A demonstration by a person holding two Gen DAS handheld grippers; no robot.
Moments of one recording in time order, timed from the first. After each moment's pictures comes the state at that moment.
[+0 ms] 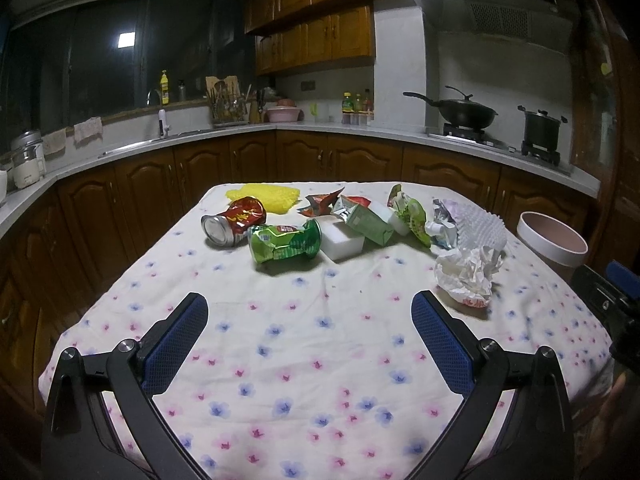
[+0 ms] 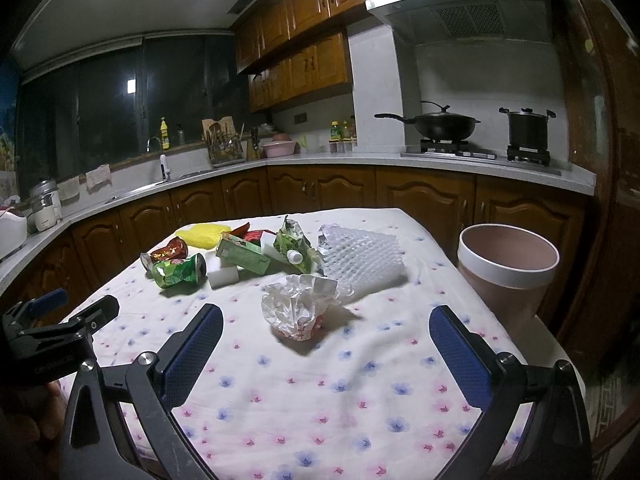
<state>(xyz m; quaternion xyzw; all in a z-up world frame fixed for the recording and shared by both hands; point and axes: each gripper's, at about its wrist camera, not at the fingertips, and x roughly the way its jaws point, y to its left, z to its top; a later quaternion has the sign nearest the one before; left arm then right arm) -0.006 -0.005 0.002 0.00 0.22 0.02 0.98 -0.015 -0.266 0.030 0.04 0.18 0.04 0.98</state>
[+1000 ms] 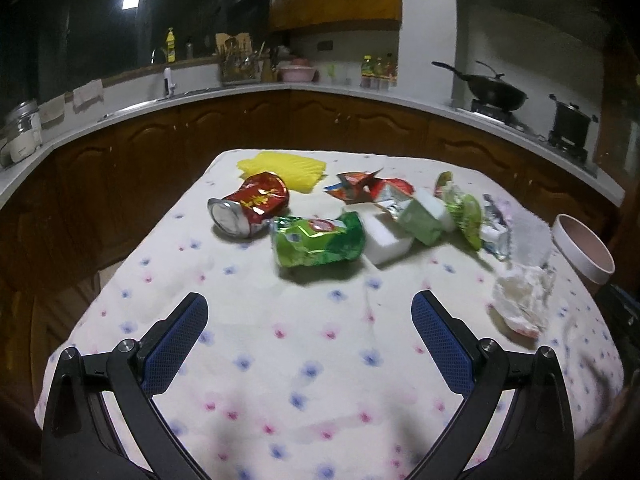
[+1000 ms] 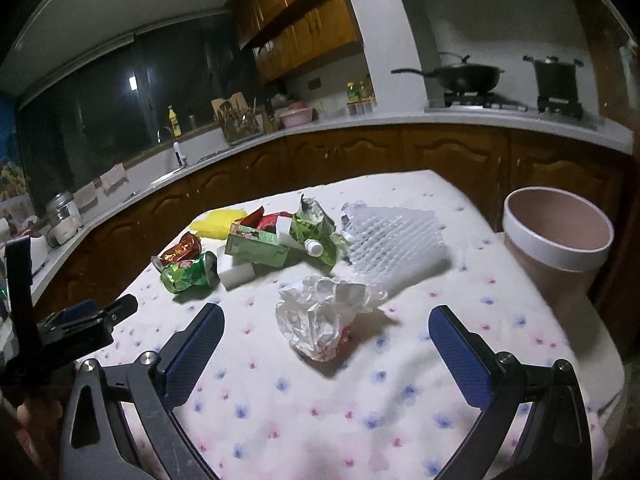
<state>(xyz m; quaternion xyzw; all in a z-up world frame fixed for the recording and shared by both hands) 0.079 0.038 0.001 -0.03 0.30 0.03 0.95 0.059 -0.273 0.025 0.10 0.26 0.11 0.96</state>
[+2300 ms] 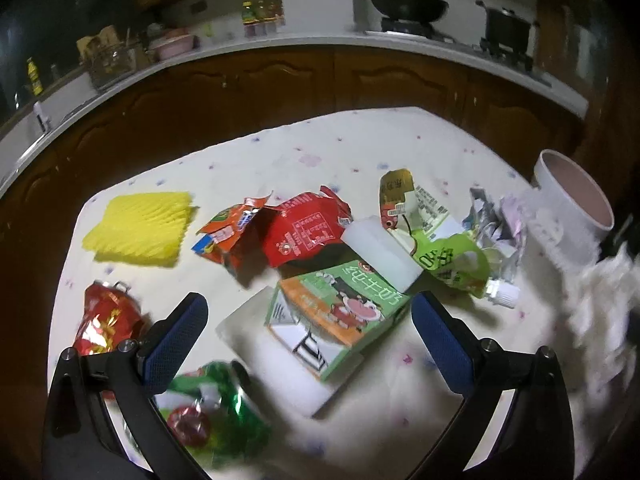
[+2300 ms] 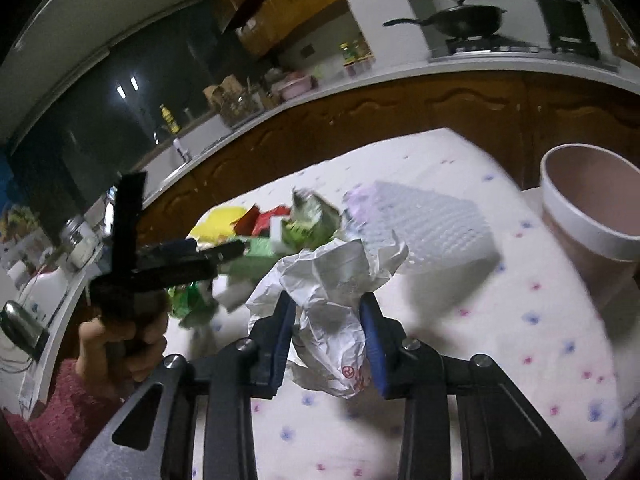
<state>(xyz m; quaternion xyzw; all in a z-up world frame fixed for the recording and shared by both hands) 0.272 -0.041 -0.006 0.10 0.39 -0.14 0.91 0.132 -0.297 0.022 0.17 0.32 0.14 0.92</state>
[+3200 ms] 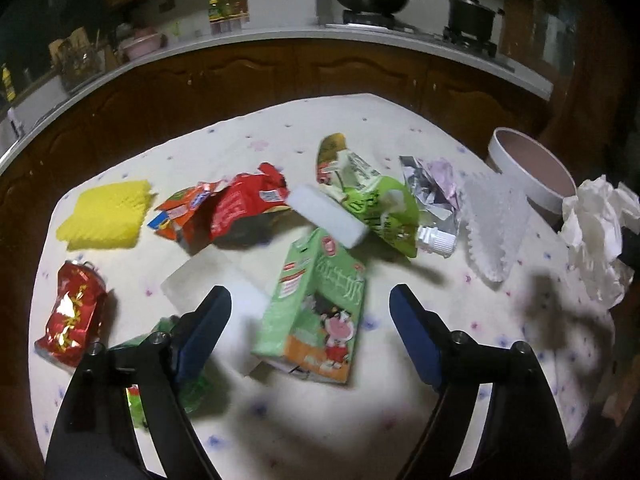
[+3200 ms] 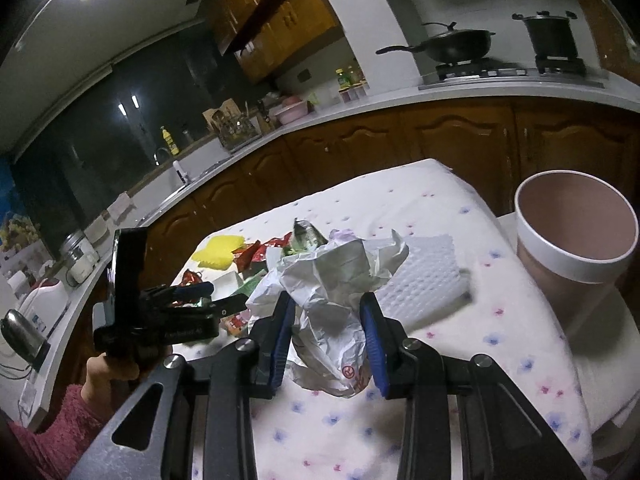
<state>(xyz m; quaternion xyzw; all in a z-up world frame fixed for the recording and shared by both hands) 0.230 -0.067 -0.006 0.11 0.40 -0.19 0.89 0.115 -0.324 0.041 0.17 0.28 0.13 0.94</state>
